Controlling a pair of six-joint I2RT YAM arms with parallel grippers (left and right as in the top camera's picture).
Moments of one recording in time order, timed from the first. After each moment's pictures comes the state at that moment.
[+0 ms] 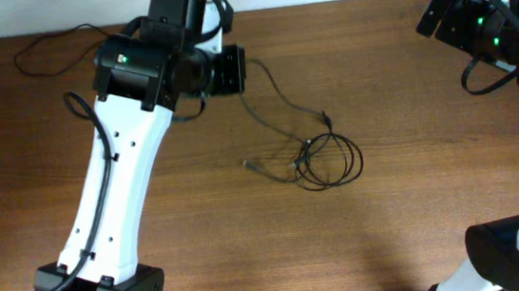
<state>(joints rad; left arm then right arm) -0.35 1.79 2.16 -1.29 0.21 -0.29 0.13 1.79 2.60 -1.69 0.25 0.60</state>
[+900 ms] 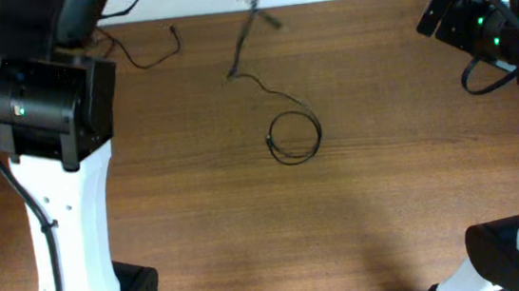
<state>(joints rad) -0.28 1.78 2.60 -0.25 0.39 -0.70 0.13 1.79 2.60 -1.69 0.25 0.60</state>
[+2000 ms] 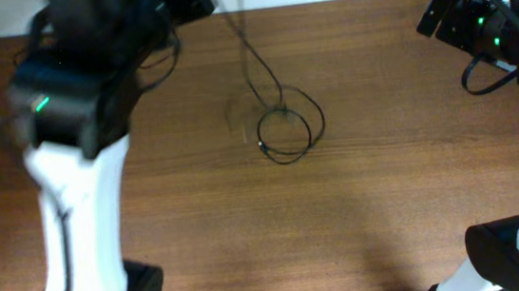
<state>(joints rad) -0.34 1.81 2.57 -1.01 0.16 -0.54 0.13 1.79 2.60 -1.69 0.25 0.60</state>
